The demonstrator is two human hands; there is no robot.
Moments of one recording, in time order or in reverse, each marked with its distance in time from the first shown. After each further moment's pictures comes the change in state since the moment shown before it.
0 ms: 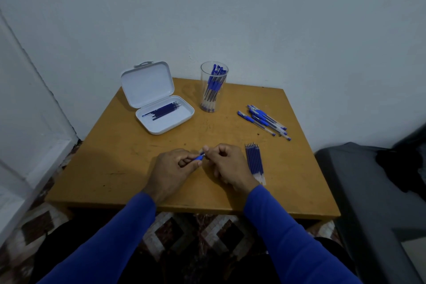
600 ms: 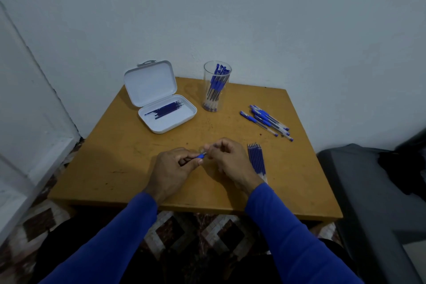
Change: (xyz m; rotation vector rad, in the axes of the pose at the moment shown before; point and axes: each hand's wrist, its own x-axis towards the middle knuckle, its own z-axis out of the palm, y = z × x) left_hand -0.001 -0.005 0.001 -0.062 0.077 0.056; right_hand 0.003 -0.009 -0.002 0.079 -0.041 -0.036
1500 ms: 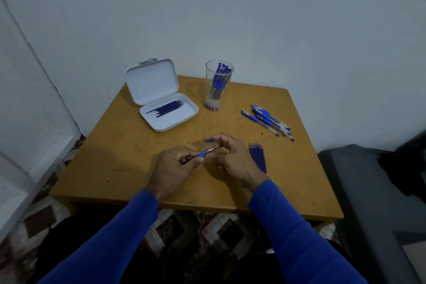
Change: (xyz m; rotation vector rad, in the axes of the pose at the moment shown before) left_hand -0.001 0.004 -0.002 -0.042 -0.005 -0.034; right_hand -0.002 -0.007 -0.007 0.023 -0.128 -0.032
